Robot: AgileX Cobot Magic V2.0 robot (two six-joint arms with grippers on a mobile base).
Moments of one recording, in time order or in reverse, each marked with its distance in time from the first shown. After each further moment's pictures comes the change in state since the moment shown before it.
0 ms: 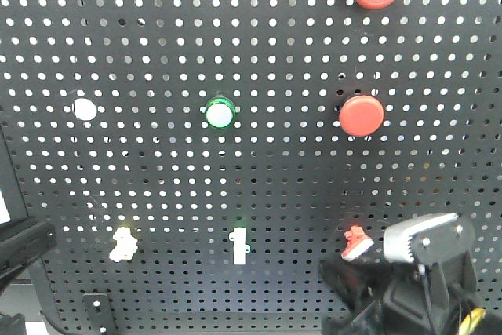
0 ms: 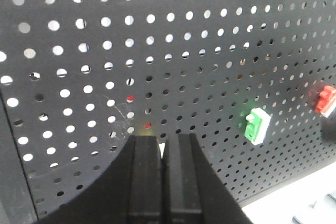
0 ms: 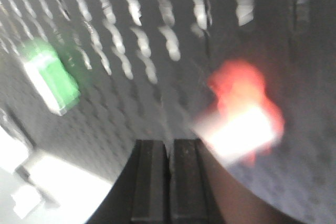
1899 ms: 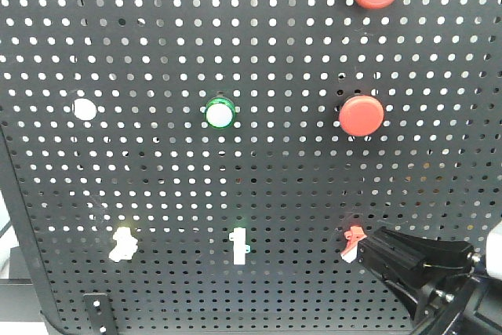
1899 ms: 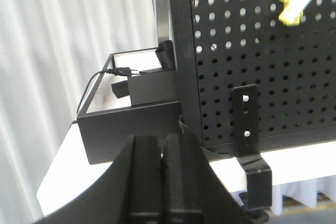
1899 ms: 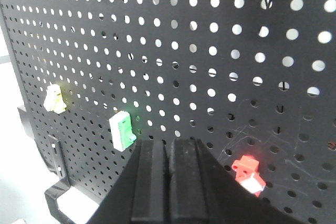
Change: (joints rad) left arm 0.365 -0.760 0.707 0.157 -0.098 0.003; right arm -0.001 -0.296 0.005 -0.297 -0.093 0.143
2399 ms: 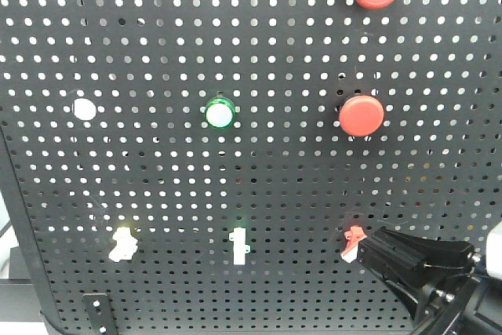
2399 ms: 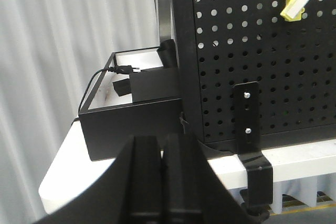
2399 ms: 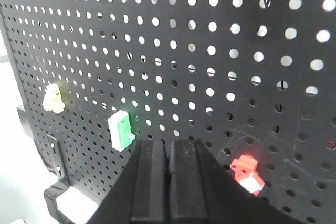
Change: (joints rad) left arm 0.004 -0.016 0.001 0.000 0.026 -0.003; right arm 0.000 0.000 0.000 0.000 0.000 0.000
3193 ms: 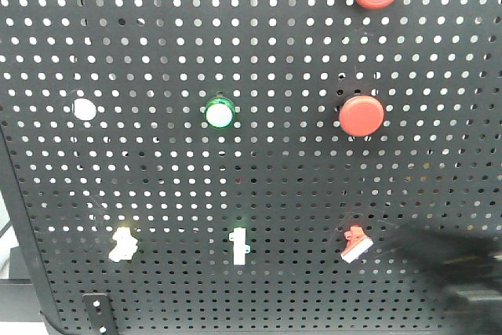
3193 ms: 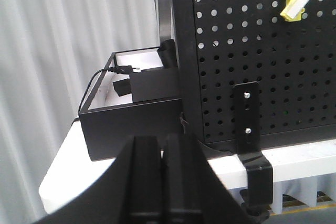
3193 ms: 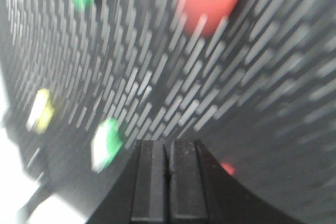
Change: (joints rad) left arm 0.000 0.000 0.000 0.000 0.000 0.000; right arm 0.000 -0.204 0.009 0.085 0.126 -0.148
